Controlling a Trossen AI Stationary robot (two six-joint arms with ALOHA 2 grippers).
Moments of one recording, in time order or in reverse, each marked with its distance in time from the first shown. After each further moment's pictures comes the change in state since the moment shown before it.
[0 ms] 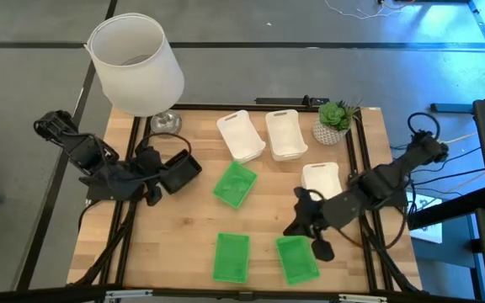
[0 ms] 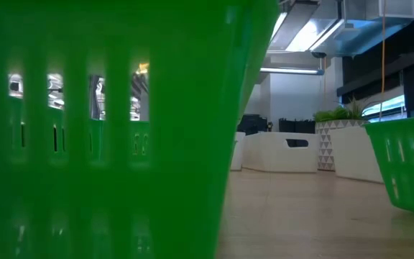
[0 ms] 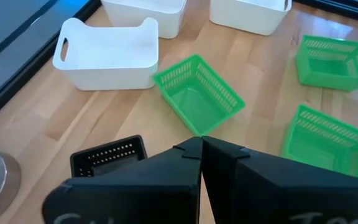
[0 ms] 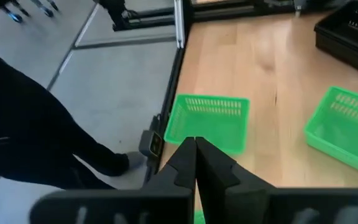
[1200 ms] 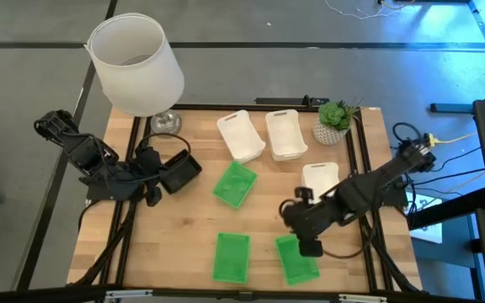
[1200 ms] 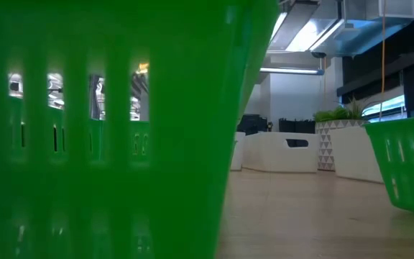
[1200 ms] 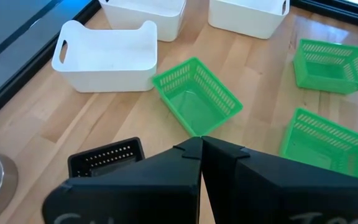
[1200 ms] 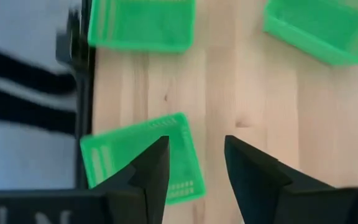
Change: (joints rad) left arm -0.011 0.001 0.000 0.009 -0.012 -0.010; right arm -0.033 0.192 0.120 -0.437 -0.021 0.056
